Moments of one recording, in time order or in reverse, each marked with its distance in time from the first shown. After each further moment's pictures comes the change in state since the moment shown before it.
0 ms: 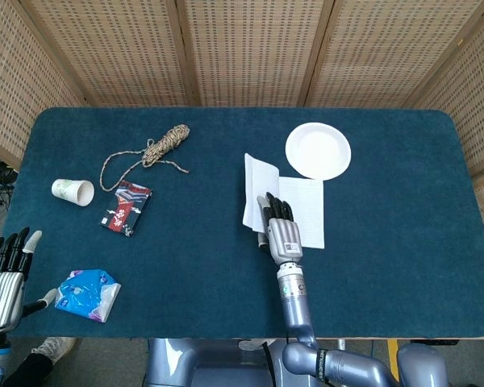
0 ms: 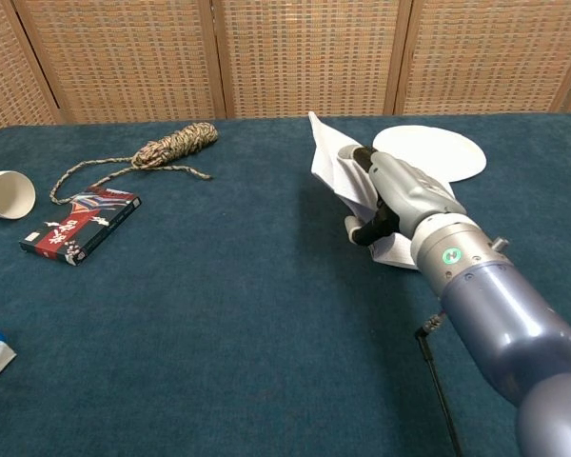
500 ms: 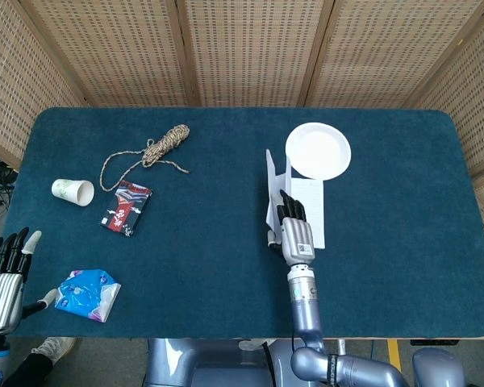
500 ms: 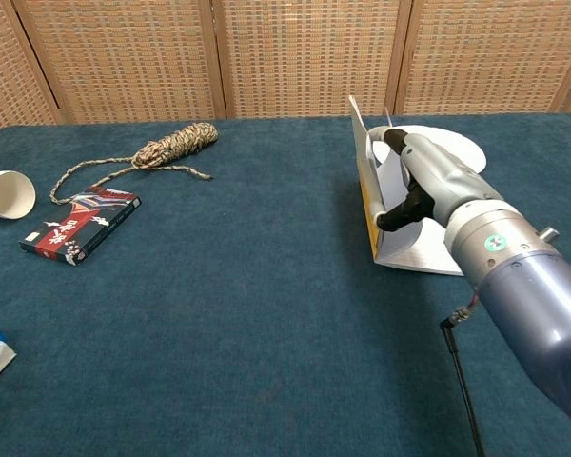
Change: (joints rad) left arm 0.008 0.005 0.002 -0.009 0.021 0.017 0.001; right arm -0.062 0.070 -0.009 -0.140 0.001 0.069 -0.003
